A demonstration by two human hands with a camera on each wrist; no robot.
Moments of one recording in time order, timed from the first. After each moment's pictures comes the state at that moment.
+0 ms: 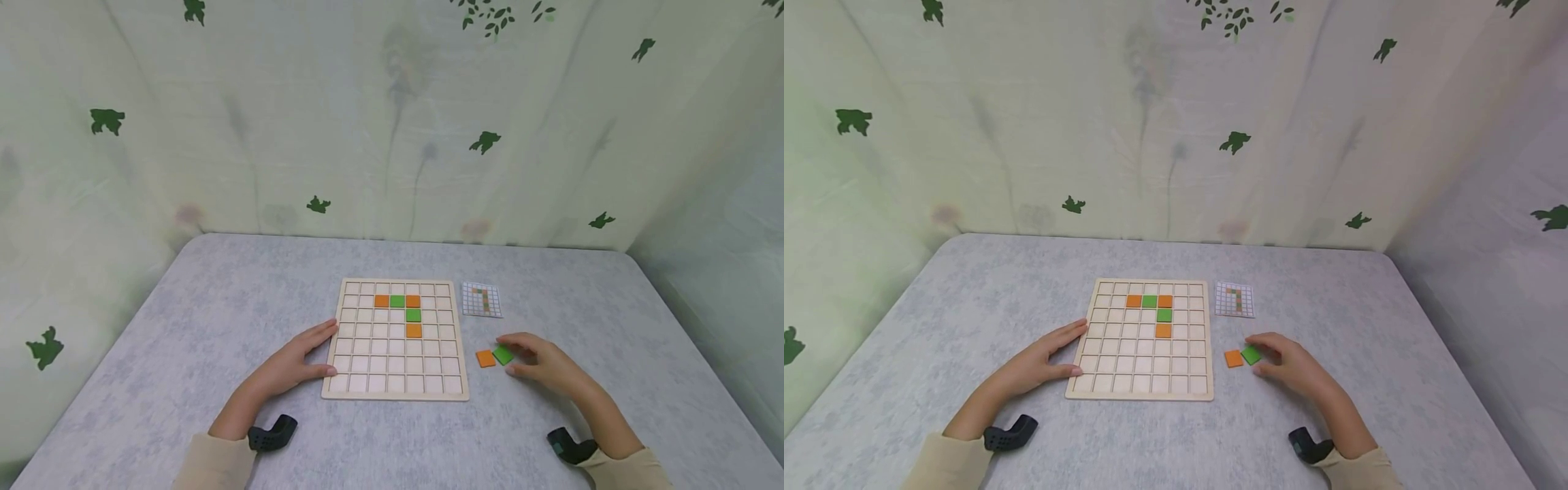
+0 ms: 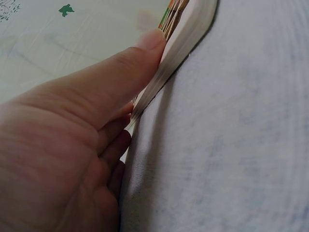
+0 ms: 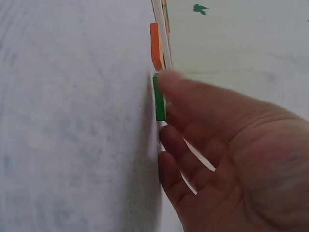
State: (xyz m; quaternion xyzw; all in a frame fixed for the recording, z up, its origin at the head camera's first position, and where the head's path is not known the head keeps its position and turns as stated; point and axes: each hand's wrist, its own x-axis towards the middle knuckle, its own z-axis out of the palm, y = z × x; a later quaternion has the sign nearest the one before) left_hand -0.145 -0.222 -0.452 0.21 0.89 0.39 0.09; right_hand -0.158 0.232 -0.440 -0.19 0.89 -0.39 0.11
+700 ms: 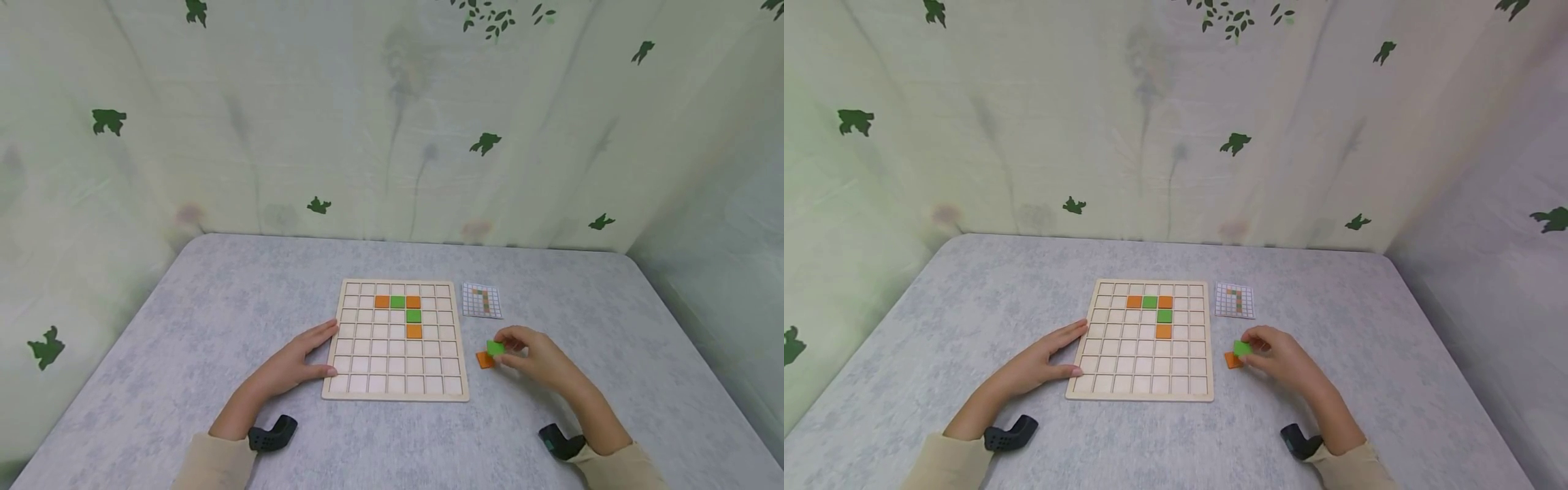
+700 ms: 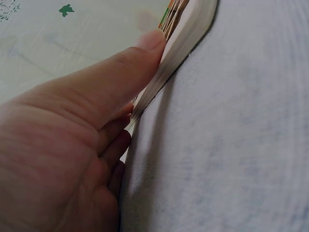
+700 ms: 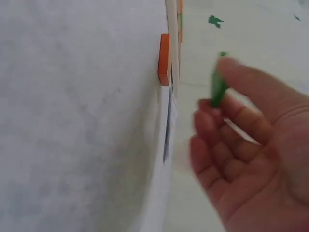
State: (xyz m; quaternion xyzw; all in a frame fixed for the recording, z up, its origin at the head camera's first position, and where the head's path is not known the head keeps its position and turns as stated) left_hand -0.144 -0.222 -0.449 0.21 0.89 0.40 0.09; right_hand -0.159 0.211 -0.426 -0.22 0.91 -0.35 0.03
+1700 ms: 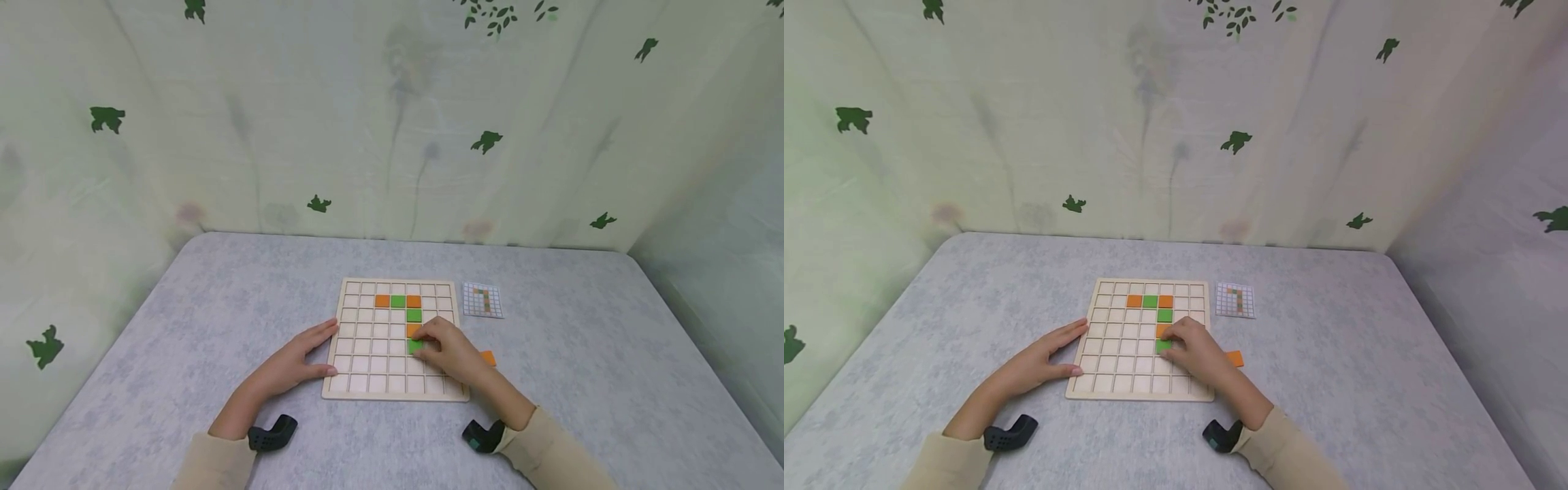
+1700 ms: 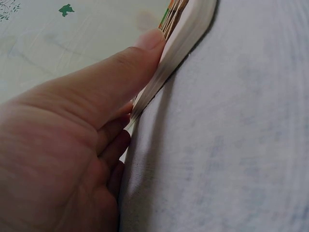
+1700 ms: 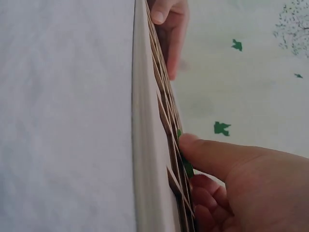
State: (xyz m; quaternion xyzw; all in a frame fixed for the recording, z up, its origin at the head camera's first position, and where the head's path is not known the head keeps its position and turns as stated) left_hand -0.145 -0.221 -0.452 0.21 0.89 0.40 0.09; right_hand -0.176 0.092 -0.450 -0.27 0.87 -0.41 0.03
